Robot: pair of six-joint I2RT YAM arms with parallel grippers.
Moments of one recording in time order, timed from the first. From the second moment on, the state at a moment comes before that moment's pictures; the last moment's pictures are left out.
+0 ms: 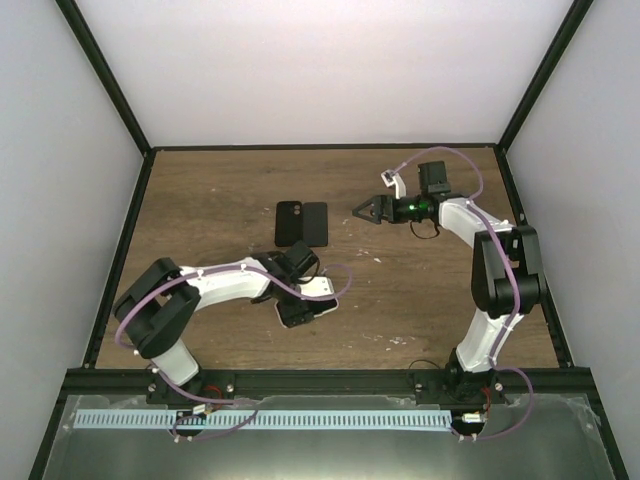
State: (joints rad) left arm -0.83 1.65 0.88 -0.53 0.09 0.47; right arm 0.14 1.80 1.21 -0.30 -0.94 0.08
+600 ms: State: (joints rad) left arm -0.88 1.65 0.88 -0.43 0.05 0.35; right arm 0.13 1.69 1.11 -0.17 -0.95 0.18
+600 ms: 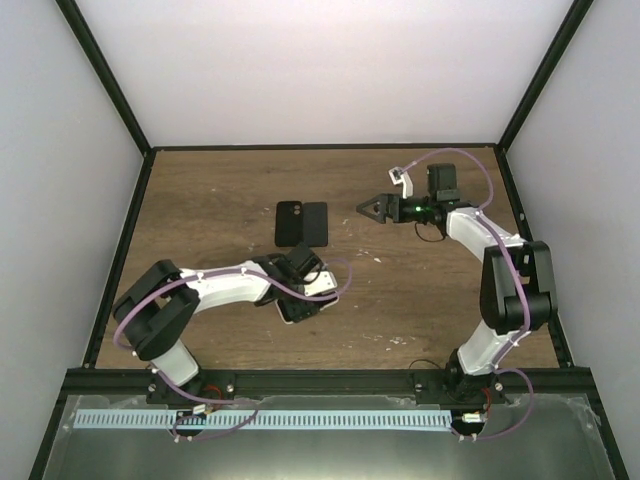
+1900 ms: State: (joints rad) left arm -0.61 1.38 1.15 -0.44 0.06 0.10; right arm 0.41 1.71 1.21 0.17 -1.09 0.74
